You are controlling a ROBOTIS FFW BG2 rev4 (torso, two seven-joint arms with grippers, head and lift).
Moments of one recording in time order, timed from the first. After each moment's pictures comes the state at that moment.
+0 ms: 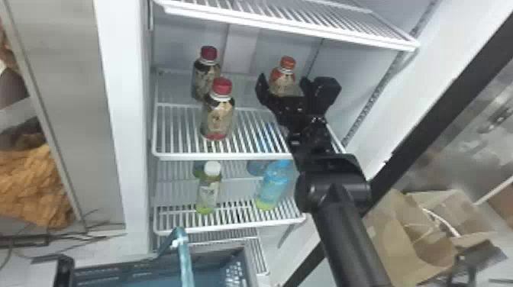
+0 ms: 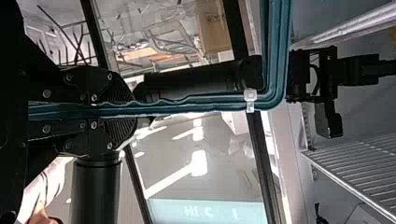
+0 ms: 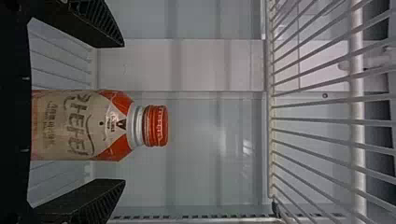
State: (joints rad) left arm 0.41 0.24 -0.05 -2.12 1.31 1.27 -0.57; right arm -0.34 -0.13 -0.02 -1.29 -0.13 -0.07 0.08
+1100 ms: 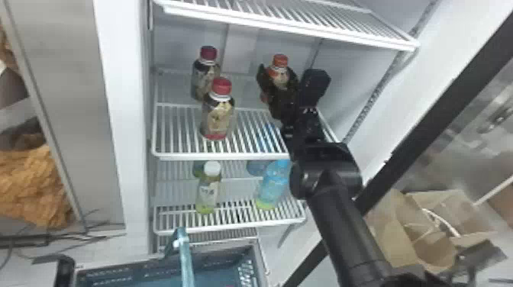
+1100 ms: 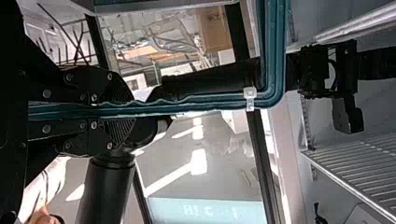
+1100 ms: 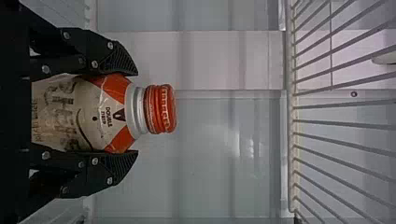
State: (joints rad) left arm 0.42 0.24 -0.05 -2.11 1.32 1.27 -0.57; right arm -0.44 -0.15 0.04 -1.14 -0.16 -0.09 0.06
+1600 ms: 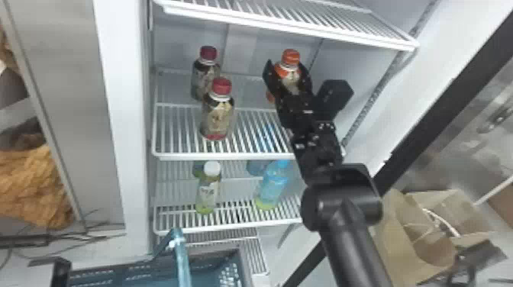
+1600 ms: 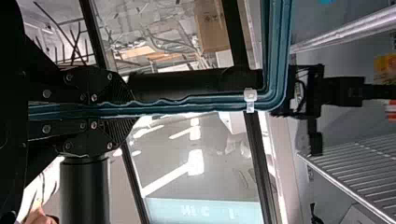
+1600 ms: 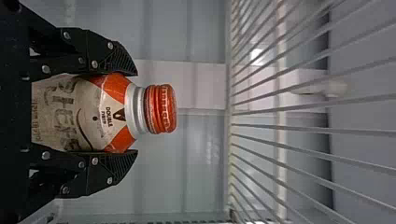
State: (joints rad) left arm 0.43 0.24 -0.04 -2.11 1.32 1.27 -0.57; right arm -0.19 -0.15 -0.01 -1.56 -0.13 -0.07 0.07
